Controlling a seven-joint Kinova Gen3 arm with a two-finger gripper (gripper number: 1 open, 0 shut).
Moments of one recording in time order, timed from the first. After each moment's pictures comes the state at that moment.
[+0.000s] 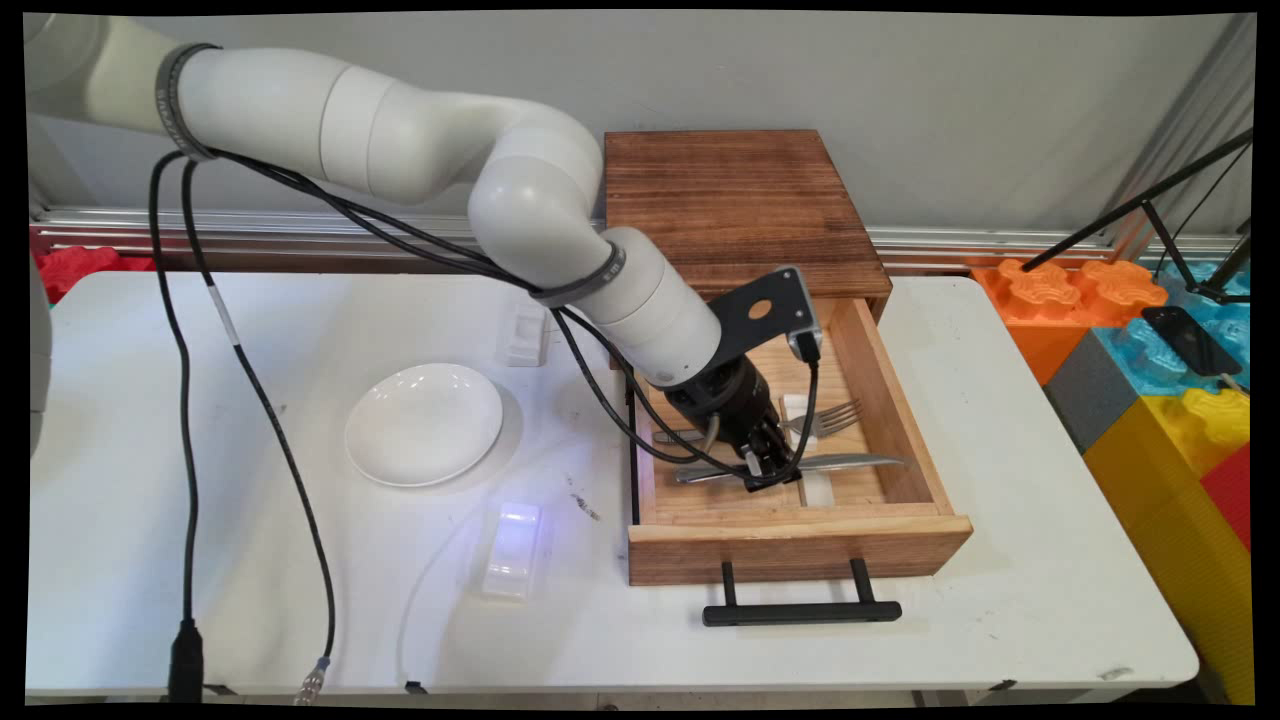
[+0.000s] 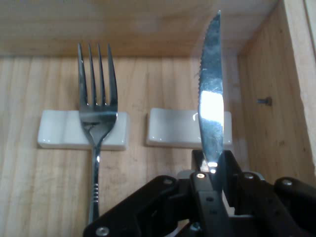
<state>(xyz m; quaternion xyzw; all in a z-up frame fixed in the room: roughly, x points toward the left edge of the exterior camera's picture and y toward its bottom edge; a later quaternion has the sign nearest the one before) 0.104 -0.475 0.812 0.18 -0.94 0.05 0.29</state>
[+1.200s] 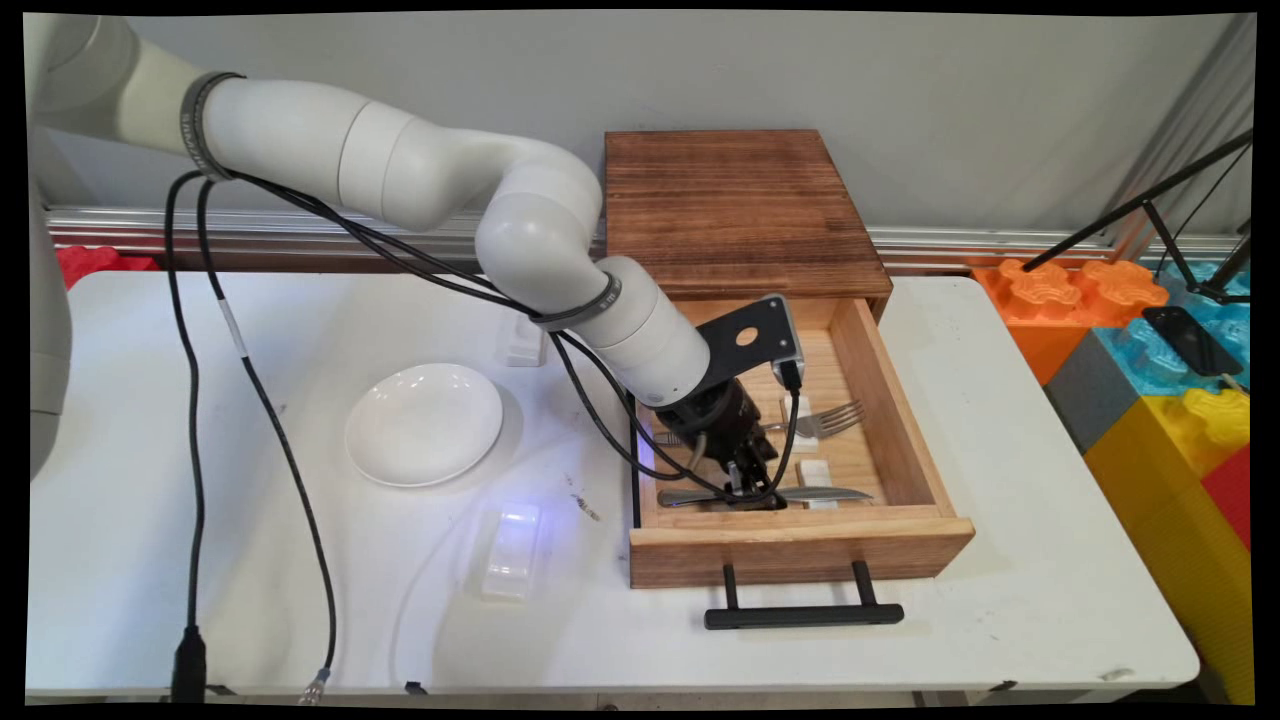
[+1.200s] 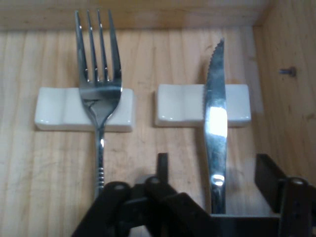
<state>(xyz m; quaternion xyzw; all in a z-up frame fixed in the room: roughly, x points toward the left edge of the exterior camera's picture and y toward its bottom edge) 0.109 -0.477 0.787 0.17 -0.95 0.04 0.28</state>
